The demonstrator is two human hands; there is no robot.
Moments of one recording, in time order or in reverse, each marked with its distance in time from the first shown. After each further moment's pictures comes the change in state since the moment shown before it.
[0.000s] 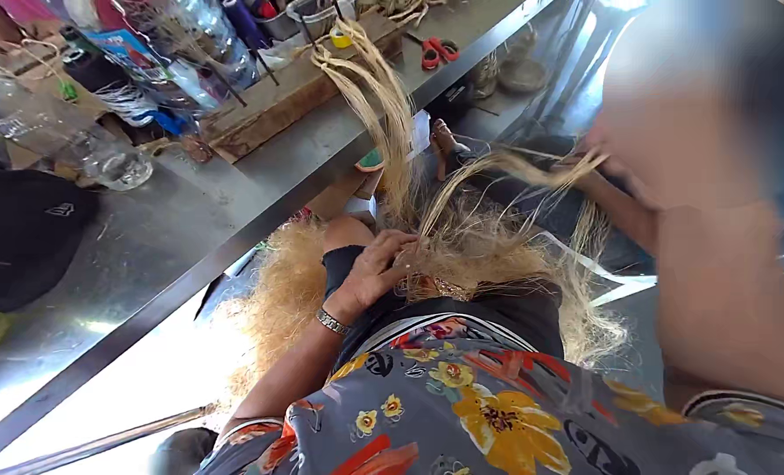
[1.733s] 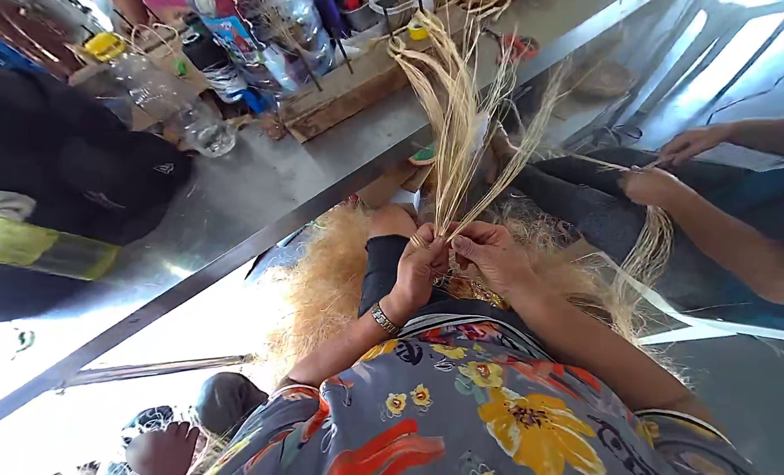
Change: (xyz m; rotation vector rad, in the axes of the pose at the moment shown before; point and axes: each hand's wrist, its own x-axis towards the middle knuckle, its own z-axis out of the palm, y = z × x) left_hand -0.007 0.025 0.034 -0.992 0.388 -0.088; right_hand -0.050 0.078 0.214 0.775 -0.334 0.257
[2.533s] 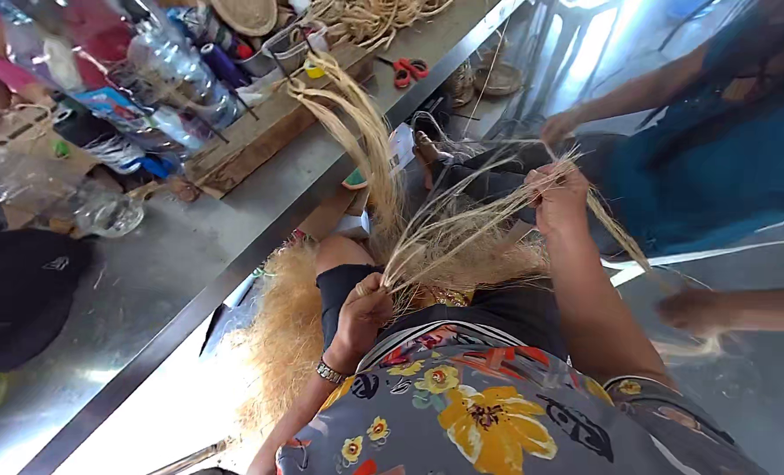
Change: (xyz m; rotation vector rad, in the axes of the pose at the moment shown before) left_hand -0.020 -0.001 -0.024 0.027 -0.153 -0.235; right_hand -0.019 -0.061 -0.168 -0.198 0.831 -0.313
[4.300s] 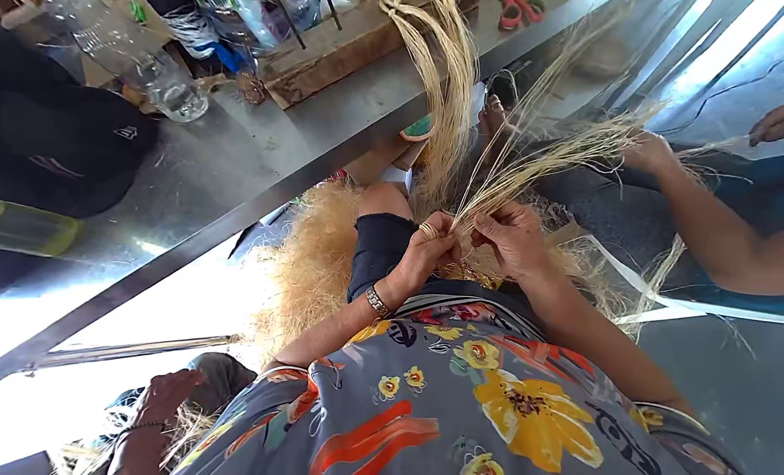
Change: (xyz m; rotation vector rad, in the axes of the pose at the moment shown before) left_hand 0.017 0.004 0.028 0.238 0.063 0.088; right_hand -0.116 0.011 0.100 0.188 -0.683 0.252
